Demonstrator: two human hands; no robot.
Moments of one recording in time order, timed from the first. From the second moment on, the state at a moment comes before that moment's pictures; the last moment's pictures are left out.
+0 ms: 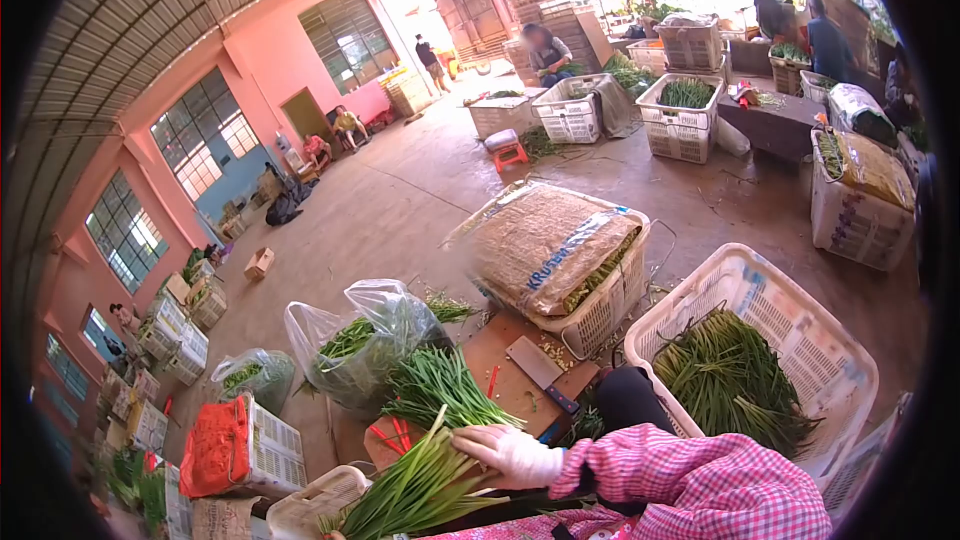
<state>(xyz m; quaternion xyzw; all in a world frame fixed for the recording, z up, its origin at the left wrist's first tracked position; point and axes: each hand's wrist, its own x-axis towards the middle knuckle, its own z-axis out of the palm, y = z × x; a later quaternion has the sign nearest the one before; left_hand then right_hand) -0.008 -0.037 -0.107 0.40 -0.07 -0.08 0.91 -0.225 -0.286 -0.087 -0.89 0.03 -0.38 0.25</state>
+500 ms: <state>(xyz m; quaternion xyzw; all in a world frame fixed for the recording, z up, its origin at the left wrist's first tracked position) -0.021 -0.079 -0.165 0.43 0.03 -0.09 0.90 -0.207 -0.308 -0.083 -0.69 0.22 -0.33 0.61</state>
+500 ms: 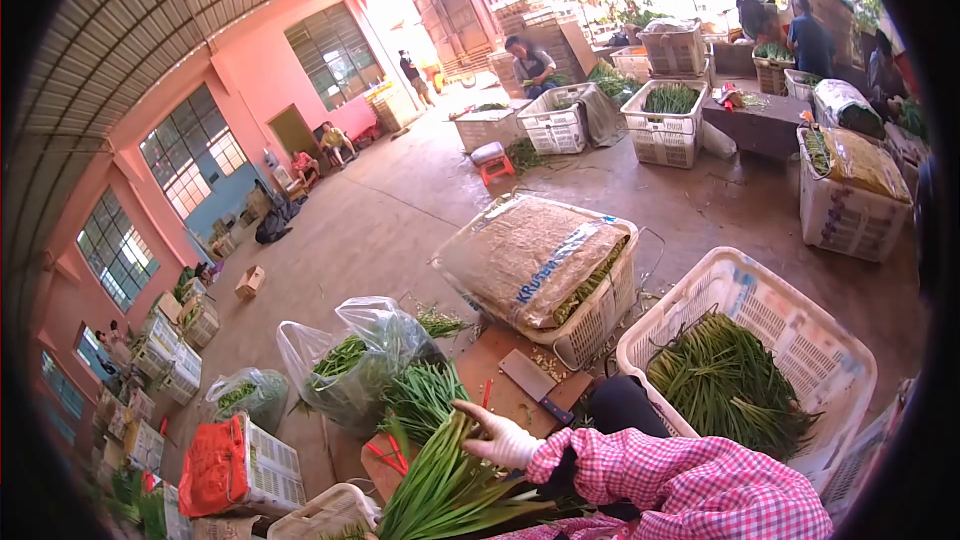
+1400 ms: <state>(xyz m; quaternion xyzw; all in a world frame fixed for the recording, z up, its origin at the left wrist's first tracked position) -0.024 -0.083 -0.106 0.24 -0.08 -0.19 0.95 -0.305 -0.297 -0.085 -0.70 0.18 -0.31 0.62</state>
